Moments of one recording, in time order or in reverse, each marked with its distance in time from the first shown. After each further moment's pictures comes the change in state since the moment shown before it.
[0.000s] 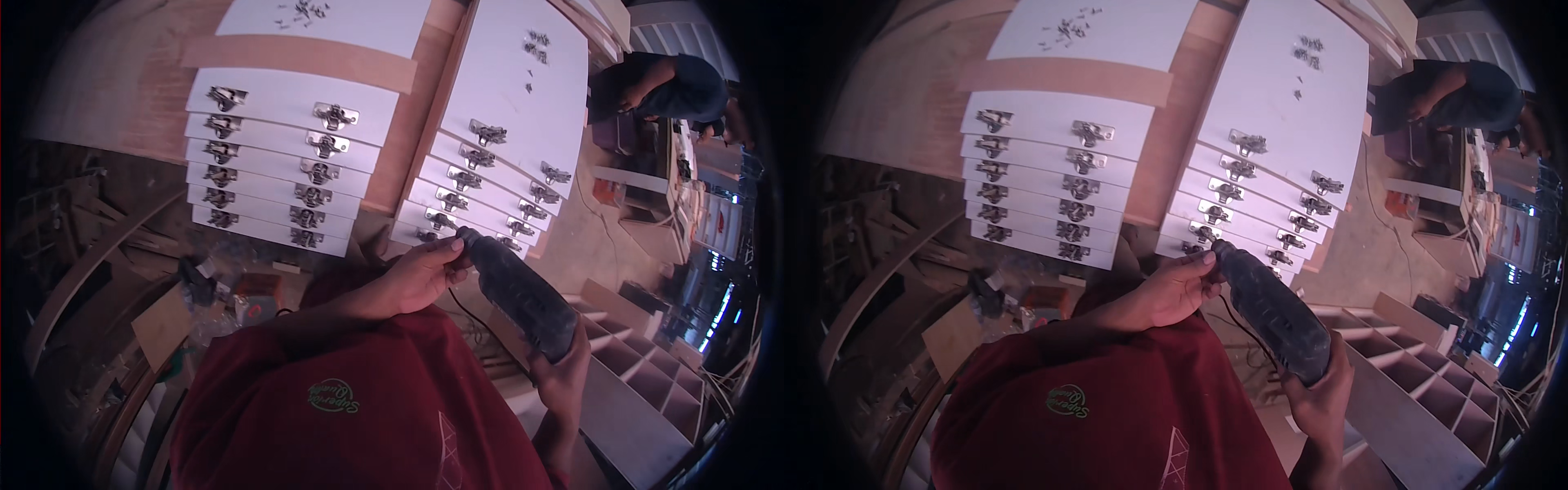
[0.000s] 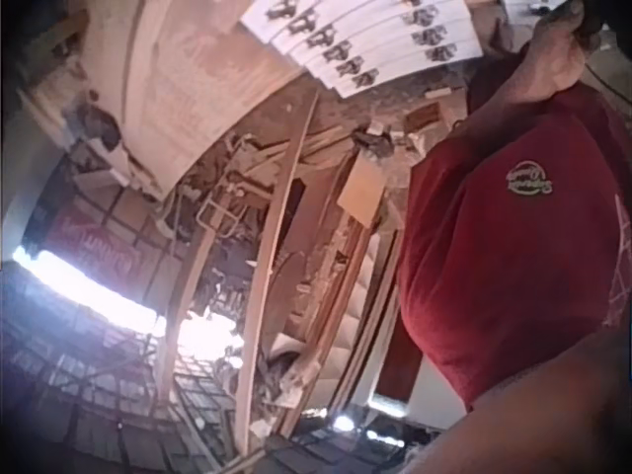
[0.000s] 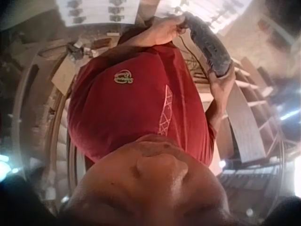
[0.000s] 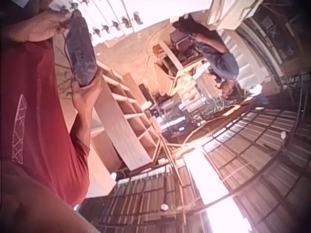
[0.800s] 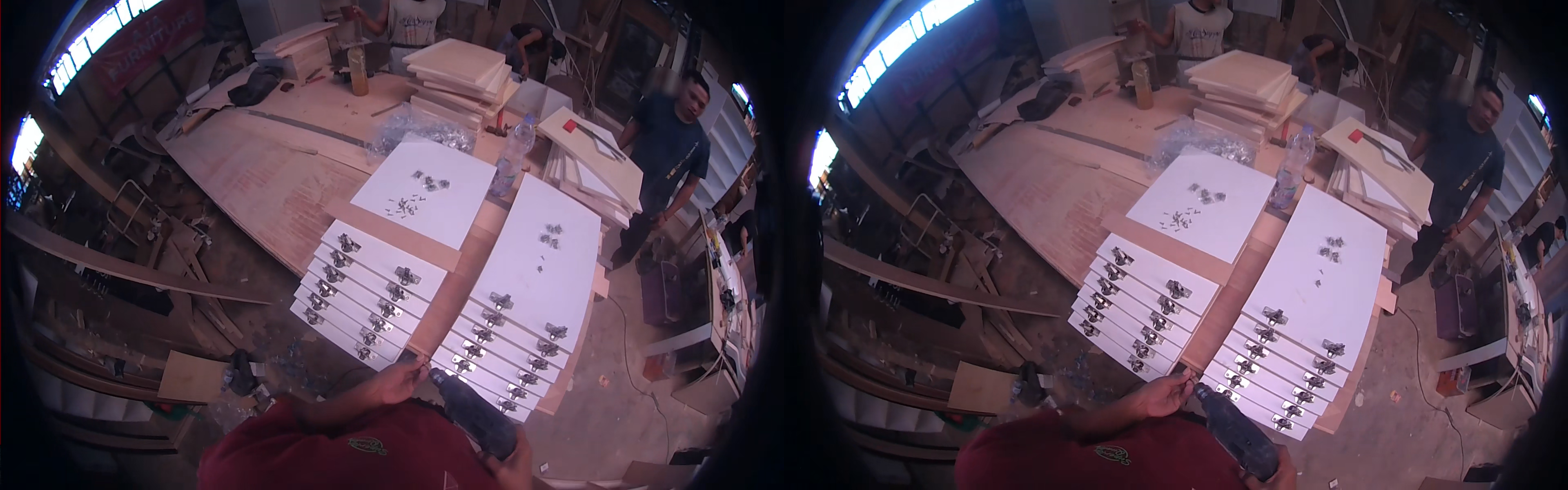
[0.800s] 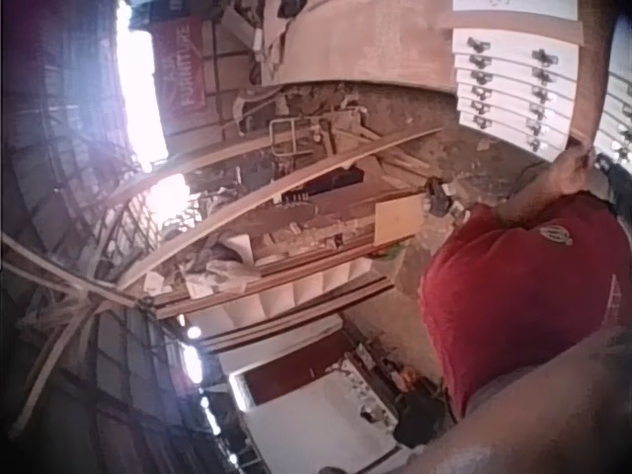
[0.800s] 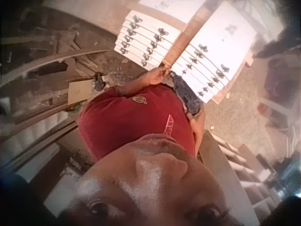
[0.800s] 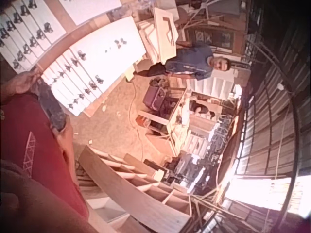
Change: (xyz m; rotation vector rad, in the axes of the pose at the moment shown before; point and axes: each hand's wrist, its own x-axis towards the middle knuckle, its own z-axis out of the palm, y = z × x) left_hand -0.057 0.028 -0.046 0.056 0.216 0.336; right_hand -0.009 0.076 -0.005 0.243 -0.417 -0.256
